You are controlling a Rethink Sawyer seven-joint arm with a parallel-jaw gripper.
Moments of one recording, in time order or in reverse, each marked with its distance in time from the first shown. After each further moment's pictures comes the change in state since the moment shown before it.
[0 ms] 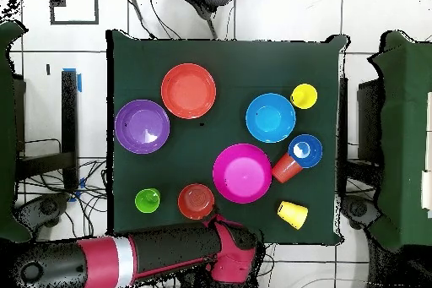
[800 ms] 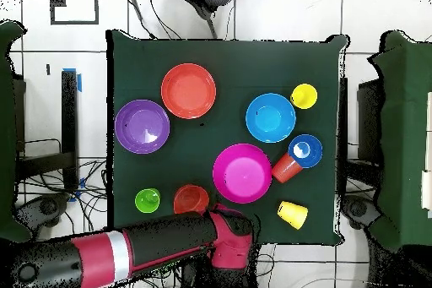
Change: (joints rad) arm 0.018 0.021 -0.028 -0.085 -0.007 0.049 0.000
